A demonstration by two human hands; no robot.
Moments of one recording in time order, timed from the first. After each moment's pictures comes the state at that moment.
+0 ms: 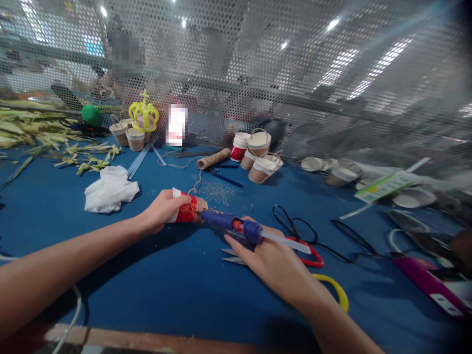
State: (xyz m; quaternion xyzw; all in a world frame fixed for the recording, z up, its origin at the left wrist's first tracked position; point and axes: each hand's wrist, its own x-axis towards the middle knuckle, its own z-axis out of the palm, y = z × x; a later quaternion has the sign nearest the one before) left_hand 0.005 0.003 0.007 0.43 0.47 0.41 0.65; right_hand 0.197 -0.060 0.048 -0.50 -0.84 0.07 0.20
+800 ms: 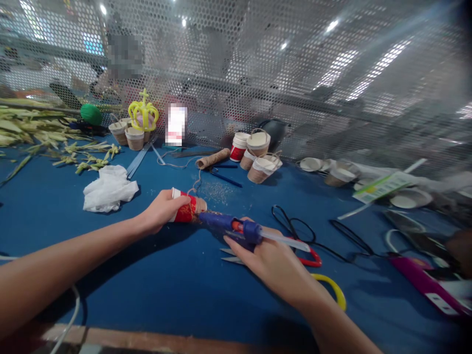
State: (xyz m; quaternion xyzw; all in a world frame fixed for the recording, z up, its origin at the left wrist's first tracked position) left_hand 0.005 0.002 0.003 0.45 0.48 0.41 0.63; right_hand 0.200 -0.061 0.045 -0.49 -0.85 0.01 0.16
